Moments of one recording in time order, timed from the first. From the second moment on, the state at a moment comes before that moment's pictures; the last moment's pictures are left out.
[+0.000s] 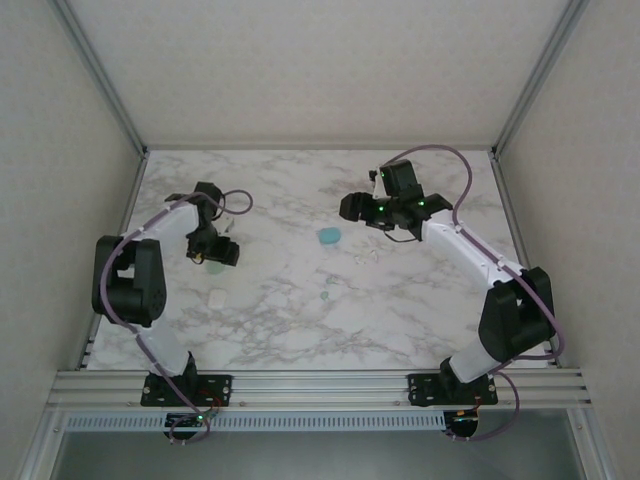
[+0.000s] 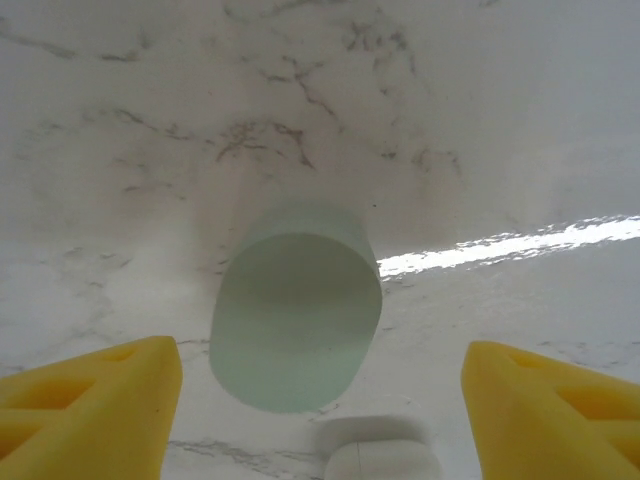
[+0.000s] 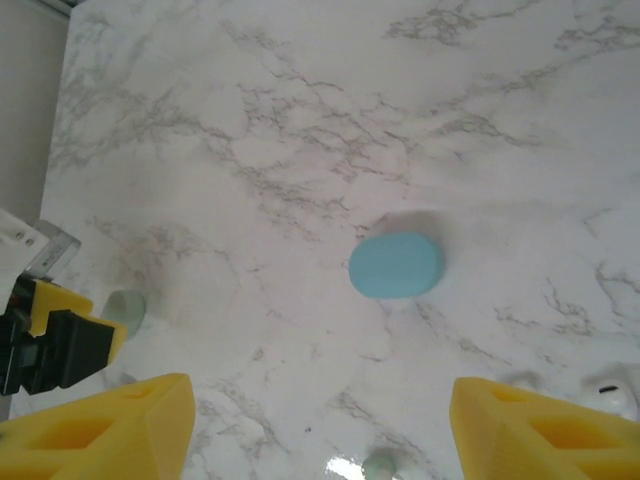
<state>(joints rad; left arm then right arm) -0.13 1.78 1.20 -0.94 -0.01 0.09 0.47 1.55 1.25 -0.51 -0.29 0.55</state>
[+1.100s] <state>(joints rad) -0.22 1.62 1.24 -0.98 0.11 0.21 0.43 1.50 1.20 -0.52 -0.35 0.59</state>
